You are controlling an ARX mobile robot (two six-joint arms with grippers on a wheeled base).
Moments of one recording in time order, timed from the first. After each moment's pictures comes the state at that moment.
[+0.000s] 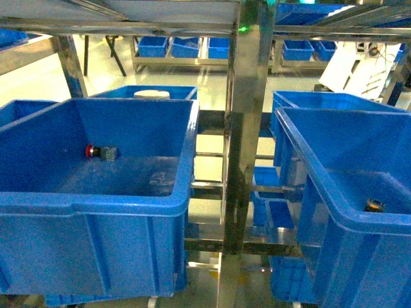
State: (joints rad) left arm -0.24 0.58 0.43 -0.10 -0.30 -0.35; right arm -0.07 0.11 0.05 -0.12 -0.11 -0.07
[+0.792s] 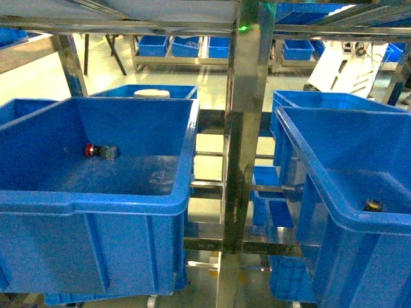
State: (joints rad) left arm -0.09 0.40 0.16 0.22 -0.07 -0.02; right arm 0.00 0.01 0.01 0.00 0.00 -0.01
